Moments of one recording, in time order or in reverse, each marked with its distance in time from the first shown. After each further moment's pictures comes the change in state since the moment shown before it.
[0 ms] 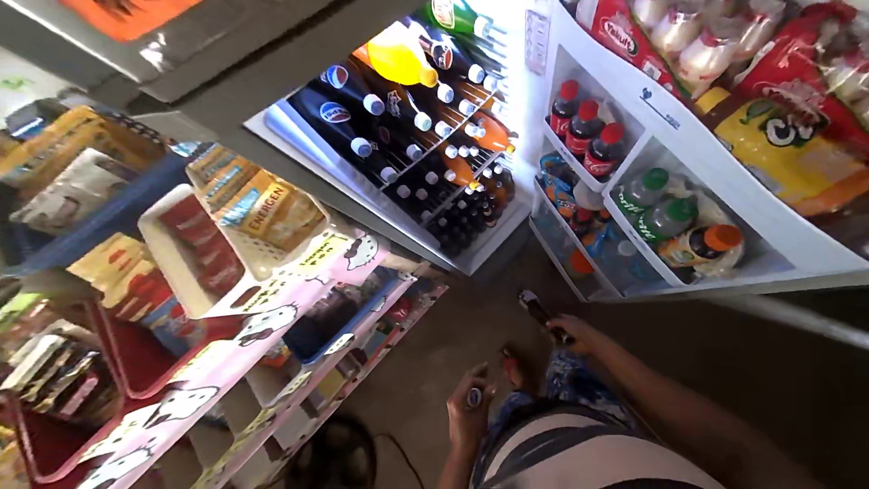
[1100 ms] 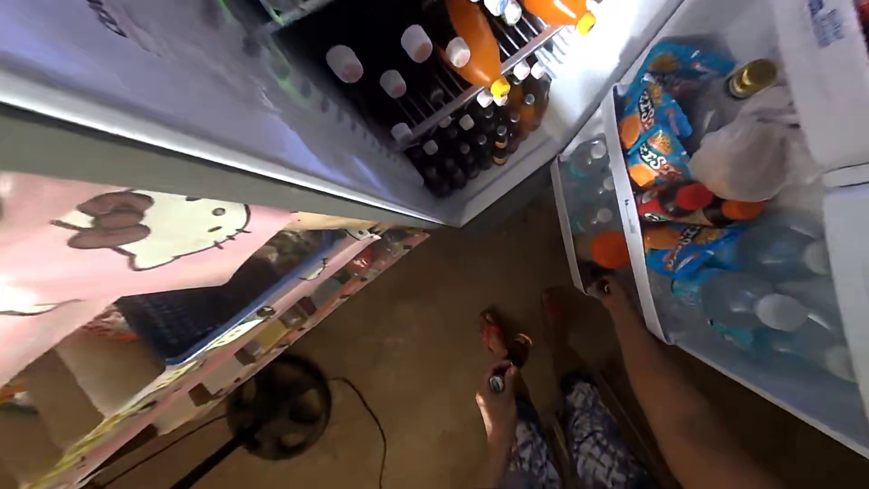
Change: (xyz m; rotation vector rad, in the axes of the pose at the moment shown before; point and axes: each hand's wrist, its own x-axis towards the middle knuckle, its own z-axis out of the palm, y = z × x) left_hand 0.029 -0.148 0.131 -0.077 0.271 -0.625; right_hand 0.256 0.024 -0.114 0.357 0.677 -0.074
